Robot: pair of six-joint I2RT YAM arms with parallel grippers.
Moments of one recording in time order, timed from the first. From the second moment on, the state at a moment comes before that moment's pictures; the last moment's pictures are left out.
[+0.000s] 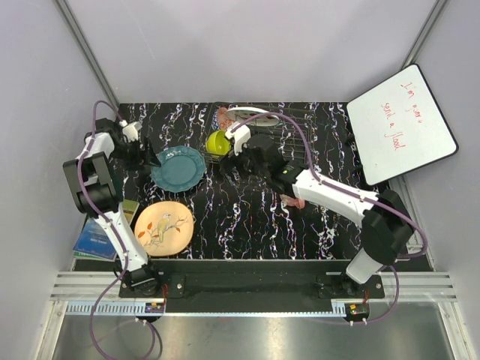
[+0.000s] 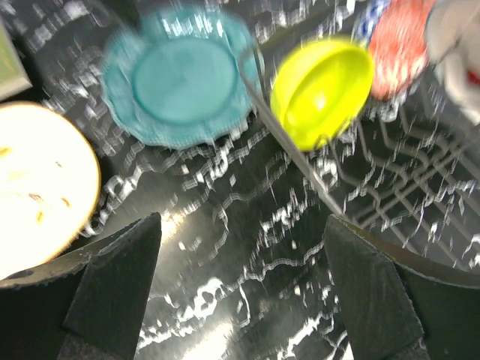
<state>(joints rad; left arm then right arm) 0.35 2.06 1.57 -0.77 0.60 0.23 0.82 1.64 1.25 -0.04 0.01 0.01</state>
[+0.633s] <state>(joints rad) 0.36 2.23 1.68 -0.86 0.78 0.19 0.90 1.59 1.18 0.06 0.09 0.01</state>
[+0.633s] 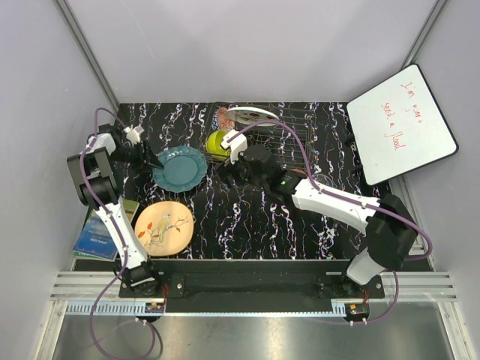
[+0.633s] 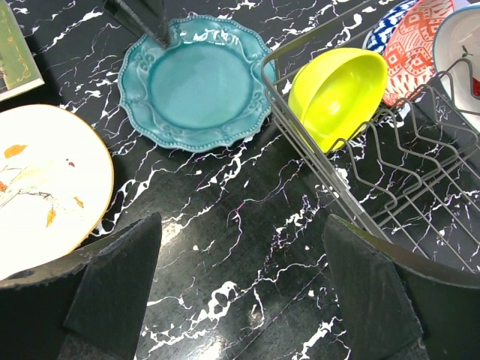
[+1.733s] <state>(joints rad) 0.37 1.65 1.43 -1.01 0.67 0.53 0.90 1.74 1.34 0.20 -0.08 -0.17</state>
